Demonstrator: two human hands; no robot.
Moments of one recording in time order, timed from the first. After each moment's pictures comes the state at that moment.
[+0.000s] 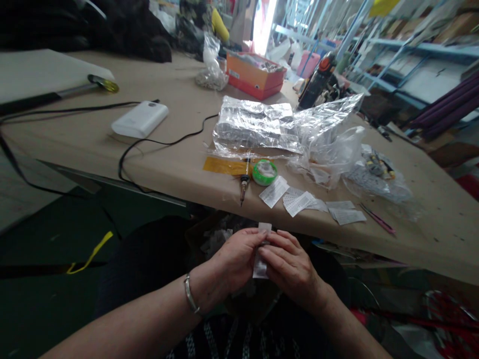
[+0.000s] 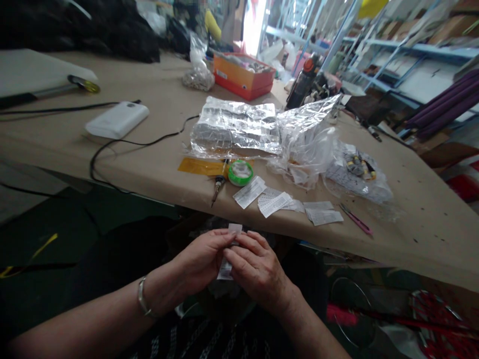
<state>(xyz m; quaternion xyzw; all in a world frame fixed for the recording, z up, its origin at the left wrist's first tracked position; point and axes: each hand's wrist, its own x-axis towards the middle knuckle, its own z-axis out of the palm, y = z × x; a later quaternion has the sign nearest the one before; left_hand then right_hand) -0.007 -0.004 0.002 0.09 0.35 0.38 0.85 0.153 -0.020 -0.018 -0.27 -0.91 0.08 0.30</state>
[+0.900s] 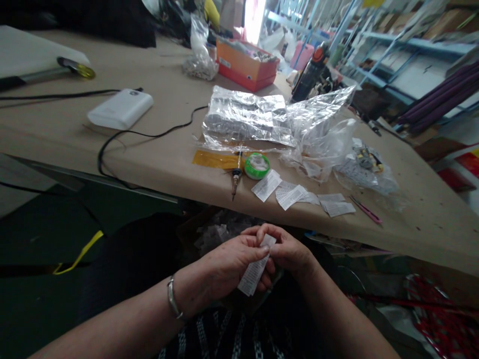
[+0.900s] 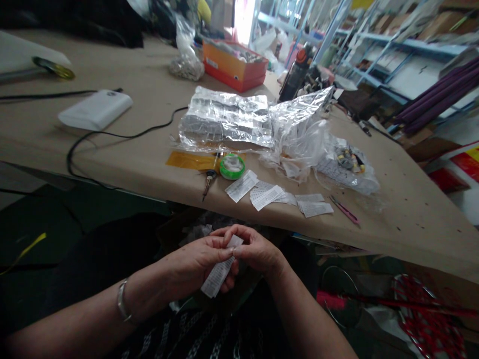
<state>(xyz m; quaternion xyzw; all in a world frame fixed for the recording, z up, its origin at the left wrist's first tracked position) -0.014 -0.016 -0.001 0.24 0.34 0.21 0.88 0.148 0.004 -0.032 -0.27 -0.43 0.80 0.31</state>
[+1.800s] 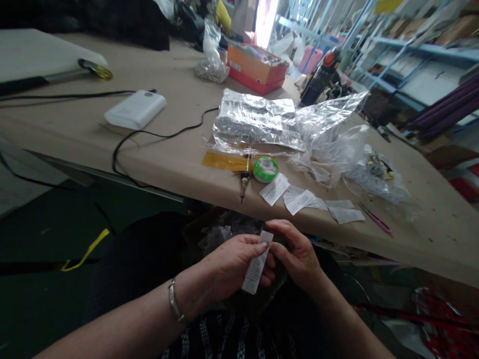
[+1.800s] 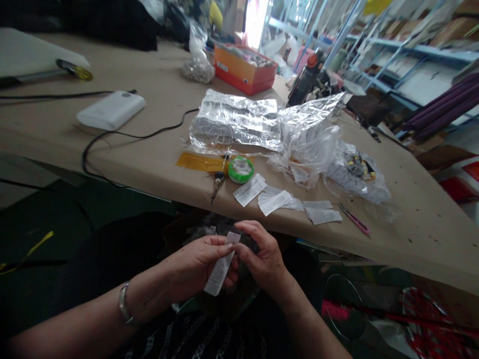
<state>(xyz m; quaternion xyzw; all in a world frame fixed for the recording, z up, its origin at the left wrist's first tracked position) -0.023 -0.016 -0.004 0.18 0.32 0.28 0.89 0.148 -0.008 -0.013 -0.44 -0.72 0.39 0.37</state>
